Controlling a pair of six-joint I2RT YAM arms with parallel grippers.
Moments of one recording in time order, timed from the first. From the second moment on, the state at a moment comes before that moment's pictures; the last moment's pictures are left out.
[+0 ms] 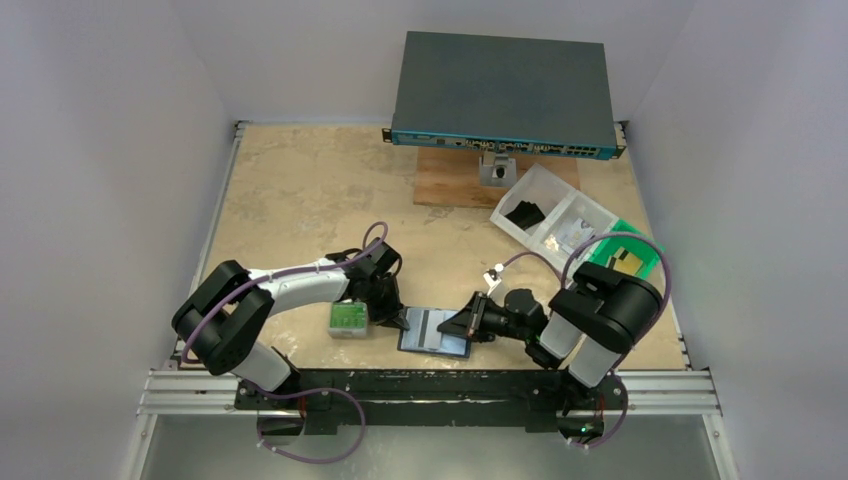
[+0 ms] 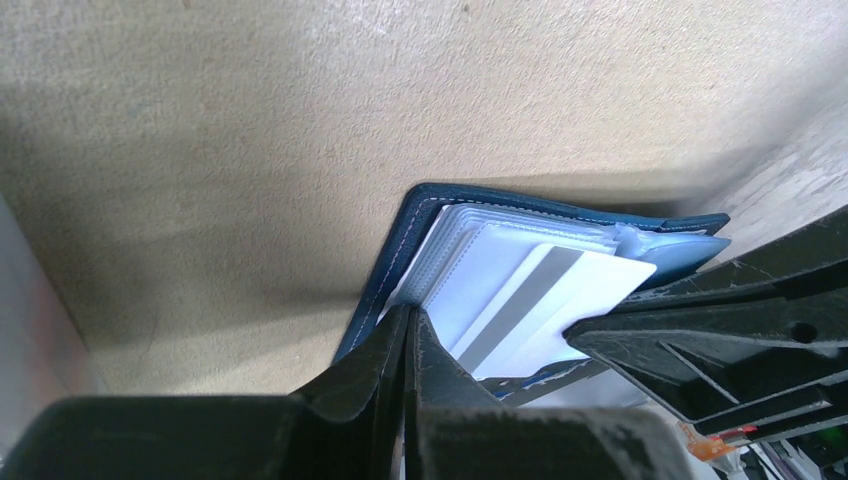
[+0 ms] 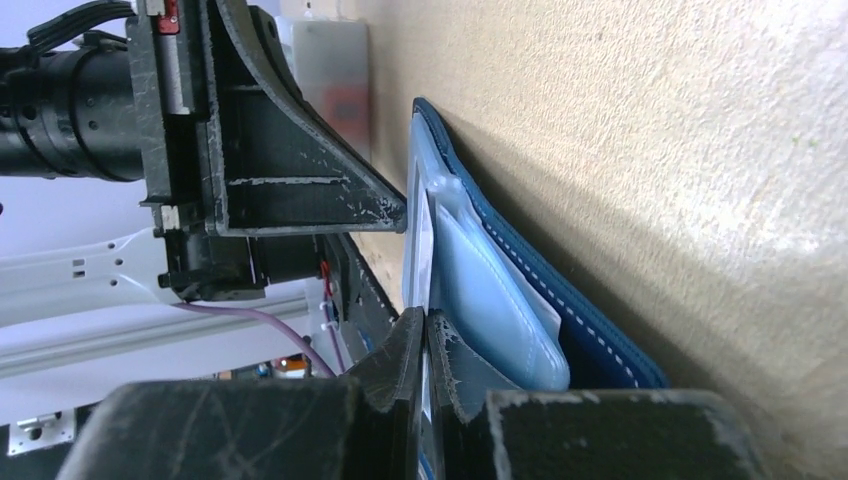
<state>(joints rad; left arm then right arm) -0.73 1.53 0.72 -0.42 0.28 -1.04 0.80 1.73 0.06 1.30 -0.35 1.27</state>
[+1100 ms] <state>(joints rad) -0.75 1.34 0.83 -0.63 0.10 -0.89 0.80 0.87 0.25 0.07 -0.09 1.05</state>
